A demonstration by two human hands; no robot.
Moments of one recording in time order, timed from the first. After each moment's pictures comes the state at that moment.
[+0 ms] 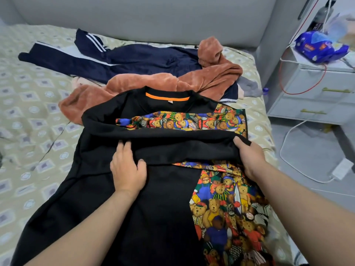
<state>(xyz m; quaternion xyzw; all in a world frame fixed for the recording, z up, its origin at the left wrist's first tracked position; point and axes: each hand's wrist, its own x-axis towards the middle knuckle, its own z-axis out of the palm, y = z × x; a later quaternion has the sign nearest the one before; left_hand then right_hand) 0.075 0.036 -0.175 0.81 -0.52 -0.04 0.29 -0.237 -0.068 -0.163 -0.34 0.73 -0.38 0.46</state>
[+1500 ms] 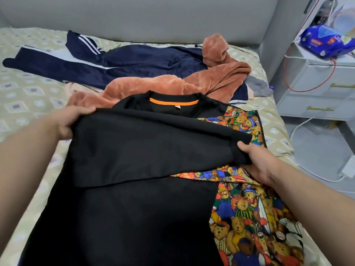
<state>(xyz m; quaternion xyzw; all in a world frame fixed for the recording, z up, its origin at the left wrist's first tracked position) 0.249 -0.084 -0.056 0.69 -0.30 -0.50 0.43 -0.202 -0.078 -0.147 -0.24 0.62 -0.38 0.64</state>
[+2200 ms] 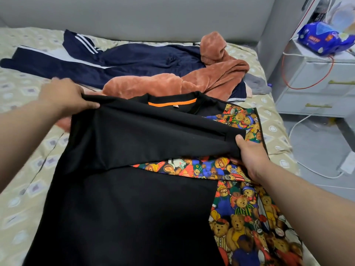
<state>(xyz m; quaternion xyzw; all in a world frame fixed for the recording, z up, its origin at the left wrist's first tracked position) 0.261 -0.130 -0.029 0.82 -0.57 0.06 -0.05 -0.204 -0.088 -0.177 -0.32 0.71 -0.37 0.50</state>
